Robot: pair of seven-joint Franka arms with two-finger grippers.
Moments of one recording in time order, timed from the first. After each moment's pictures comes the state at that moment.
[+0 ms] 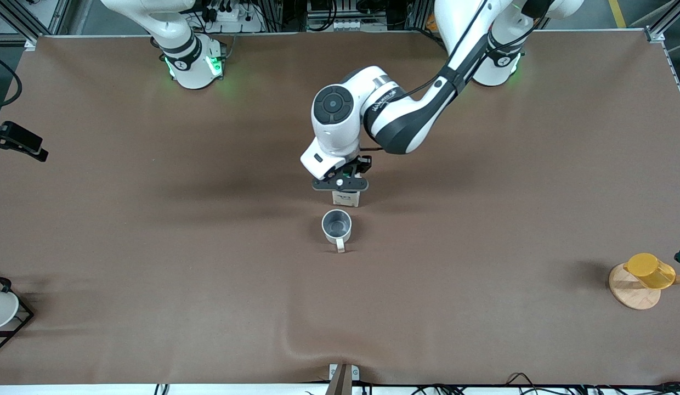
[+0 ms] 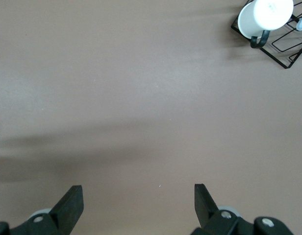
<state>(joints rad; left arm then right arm) -0.63 0.66 -0.27 -1.32 0.13 1.89 -0.86 0.01 0.02 -0.13 -1.55 -0.02 1.59 -0.04</state>
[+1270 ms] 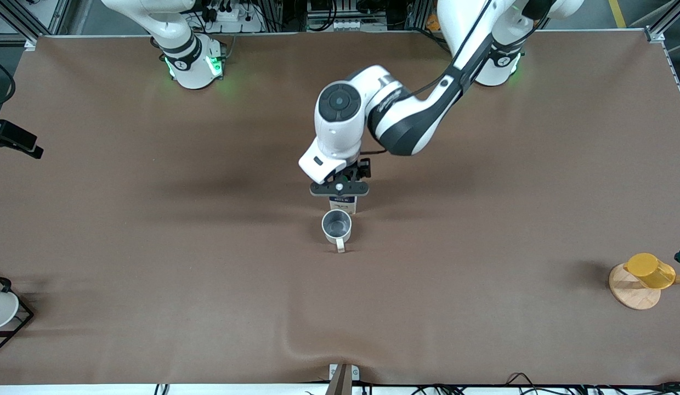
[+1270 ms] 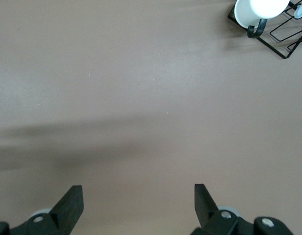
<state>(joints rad) -0.61 0.62 -0.26 -1.26 0.10 1.88 -0.86 -0.01 0.02 -0.12 -1.55 -0.02 1.55 -0.05</state>
